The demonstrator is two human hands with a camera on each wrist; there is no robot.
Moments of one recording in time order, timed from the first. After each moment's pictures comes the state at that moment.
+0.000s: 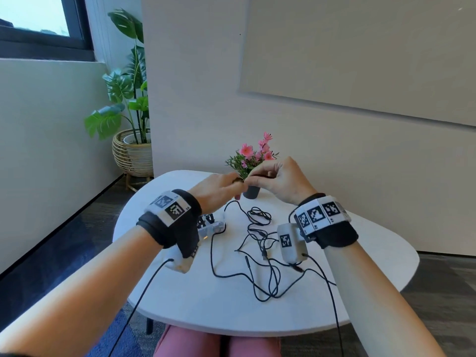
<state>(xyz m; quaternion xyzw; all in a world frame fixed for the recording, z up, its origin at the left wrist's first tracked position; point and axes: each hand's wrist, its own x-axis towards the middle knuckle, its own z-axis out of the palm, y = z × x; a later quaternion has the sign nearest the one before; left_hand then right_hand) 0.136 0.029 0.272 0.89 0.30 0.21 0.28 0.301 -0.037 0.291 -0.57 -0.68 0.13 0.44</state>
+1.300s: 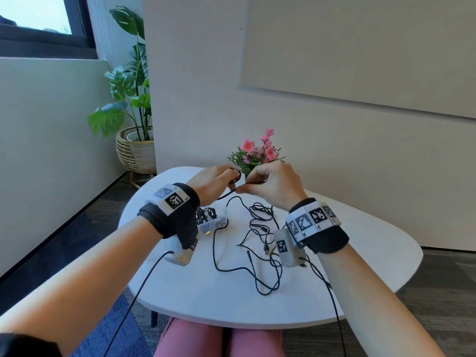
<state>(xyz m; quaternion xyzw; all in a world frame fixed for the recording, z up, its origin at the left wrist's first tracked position) 0.135 0.038 0.268 0.86 0.33 0.25 0.31 0.291 -0.038 0.271 -0.65 -0.66 0.02 0.37</state>
